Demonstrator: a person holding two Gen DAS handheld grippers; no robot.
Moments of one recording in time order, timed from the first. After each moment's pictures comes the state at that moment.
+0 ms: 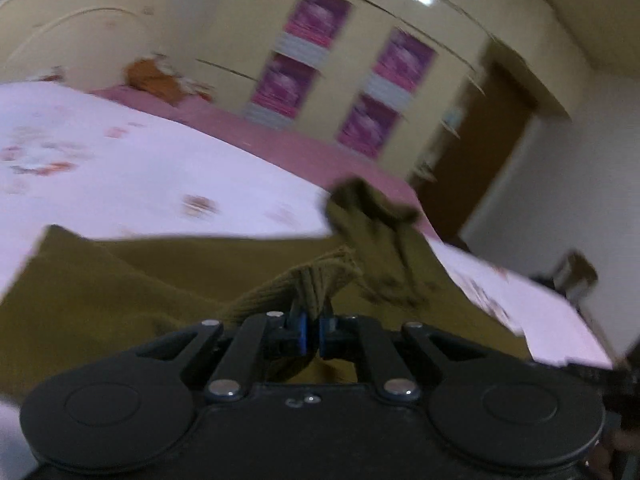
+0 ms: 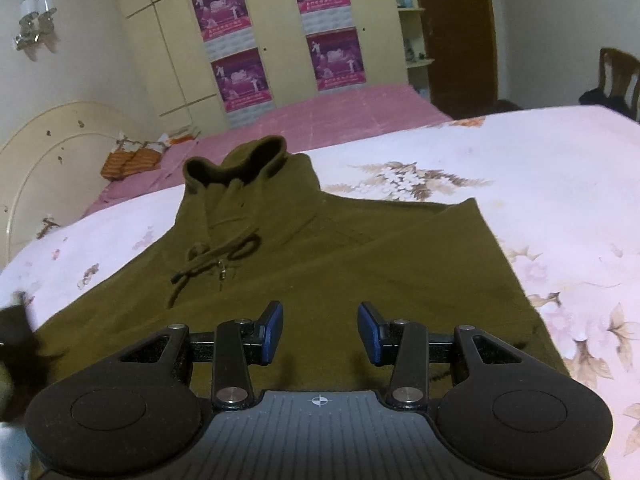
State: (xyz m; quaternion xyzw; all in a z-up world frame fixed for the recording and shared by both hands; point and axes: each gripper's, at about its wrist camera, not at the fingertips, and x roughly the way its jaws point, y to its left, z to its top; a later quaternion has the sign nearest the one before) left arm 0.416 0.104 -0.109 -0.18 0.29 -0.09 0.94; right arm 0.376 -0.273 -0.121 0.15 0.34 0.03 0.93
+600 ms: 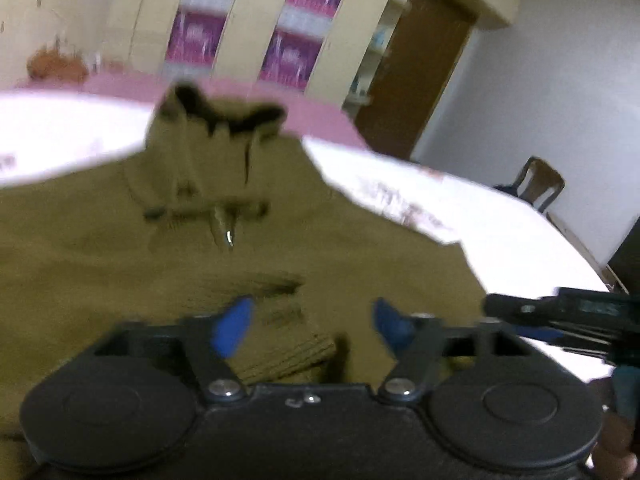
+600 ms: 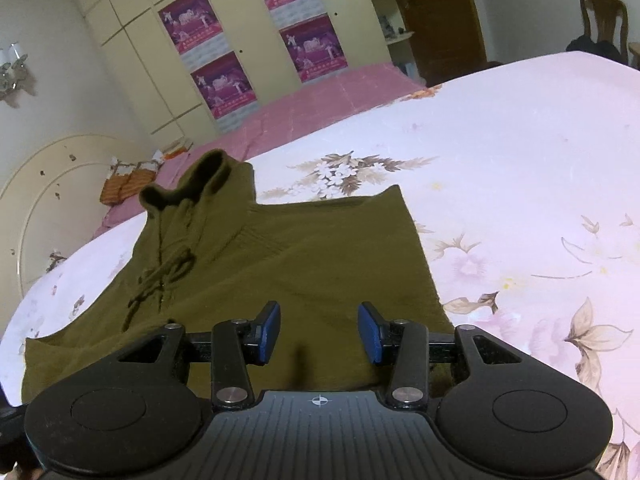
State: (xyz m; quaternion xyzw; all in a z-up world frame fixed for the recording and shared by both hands) left arm 0.439 -0.062 -0.138 -0.09 0.32 -0.17 0.93; right arm 0.375 -0.370 -0.134 0.23 0.35 0.04 0.91
